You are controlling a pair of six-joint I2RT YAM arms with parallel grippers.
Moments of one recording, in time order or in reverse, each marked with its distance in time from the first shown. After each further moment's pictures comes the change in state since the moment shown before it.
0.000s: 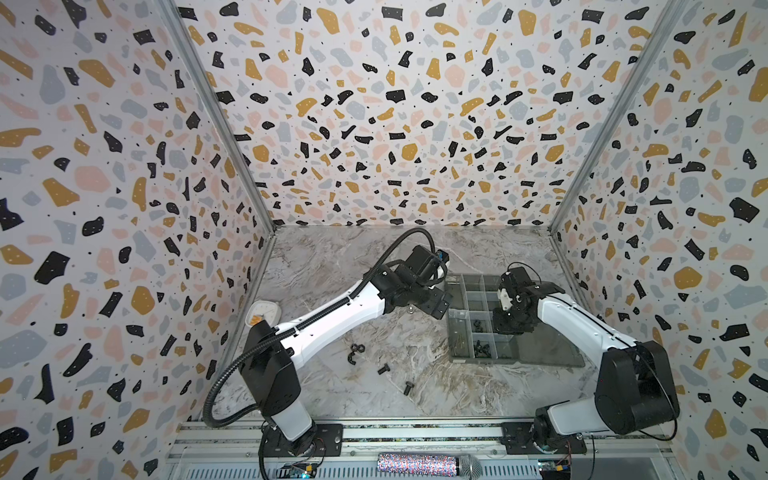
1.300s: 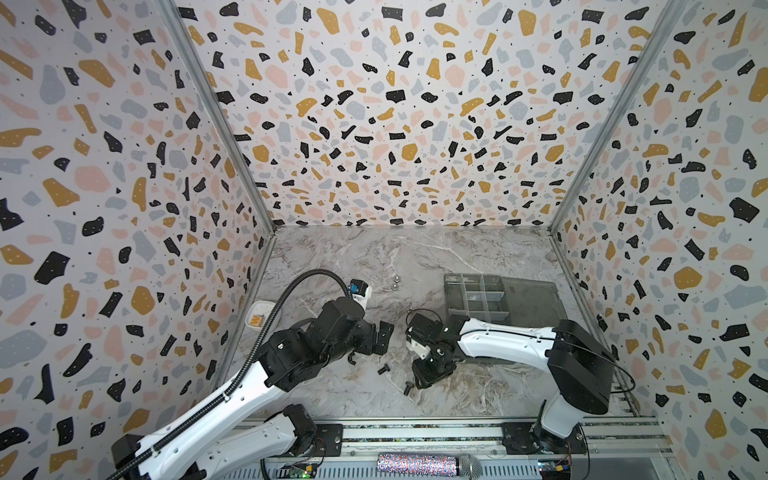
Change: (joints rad) left arm 0.000 -0.781 -0.533 -0.105 -0.166 -0.370; right arm 0.826 0.287 0.136 0.098 -0.280 0.286
